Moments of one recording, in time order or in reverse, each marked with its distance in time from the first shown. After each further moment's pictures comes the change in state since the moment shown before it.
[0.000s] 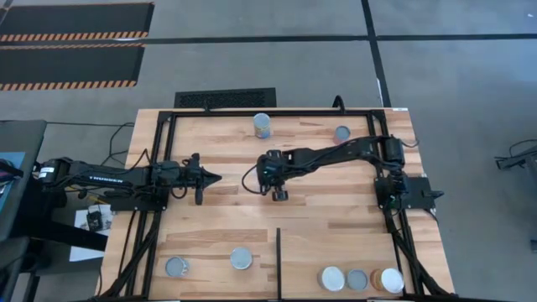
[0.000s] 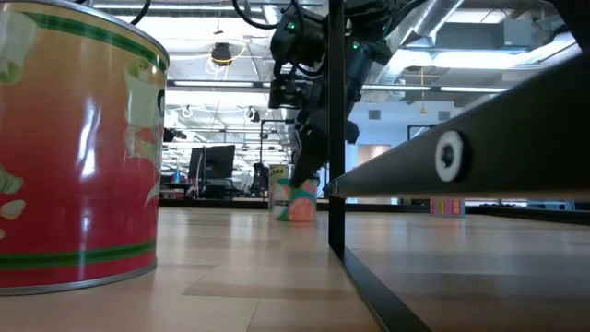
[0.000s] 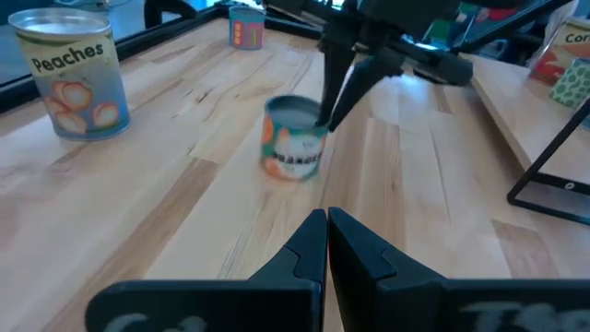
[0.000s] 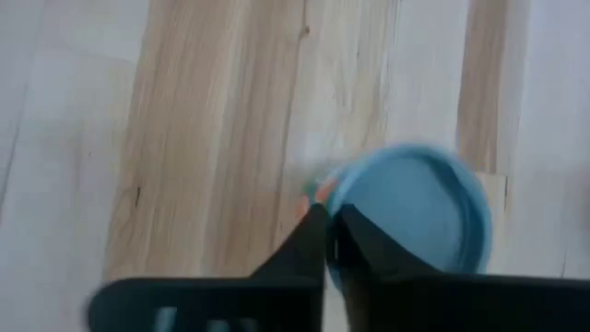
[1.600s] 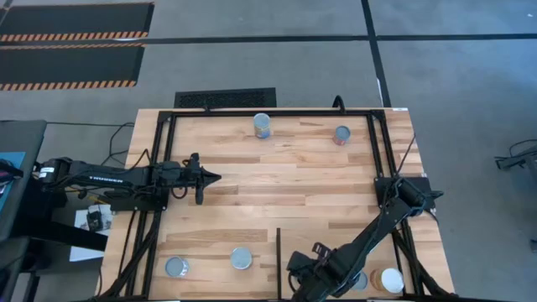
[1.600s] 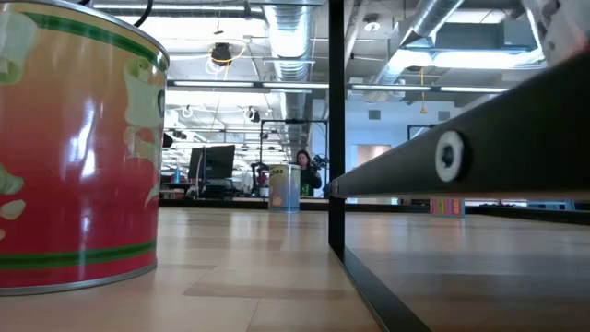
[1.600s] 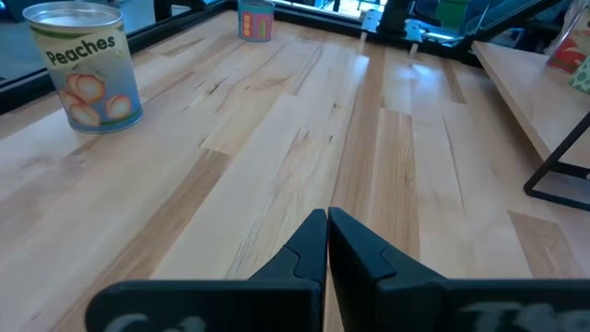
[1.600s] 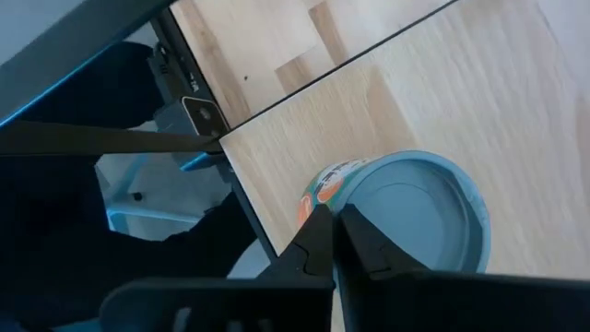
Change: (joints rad) left arm 0.000 0.000 0.001 -0.027 -0.024 0.011; right arm 0.786 0.076 0.470 -0.508 0.074 1.464
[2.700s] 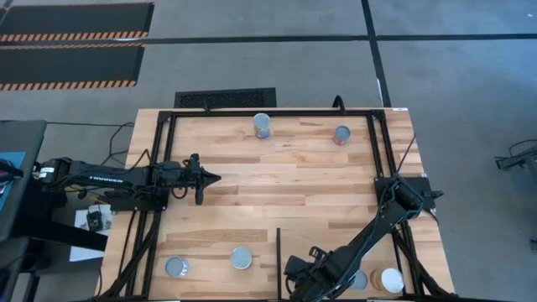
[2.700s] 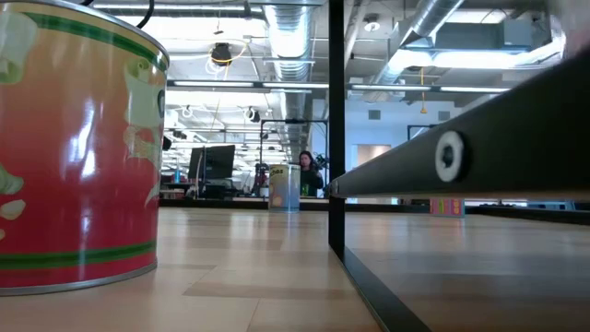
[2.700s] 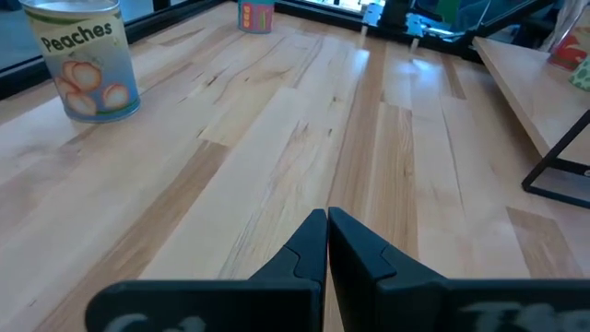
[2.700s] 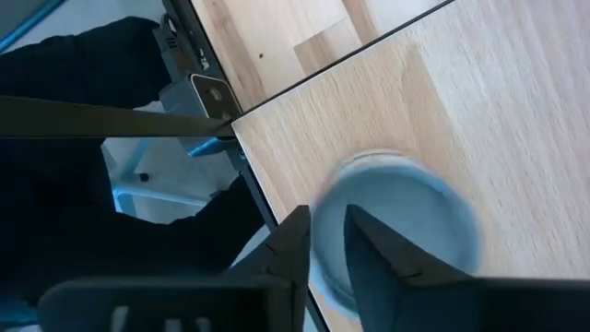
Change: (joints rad) left arm 0.000 -0.002 0.000 -0.017 0.006 -0.018; right arm -0.003 0.032 -0.011 0.061 -0.065 -0.031
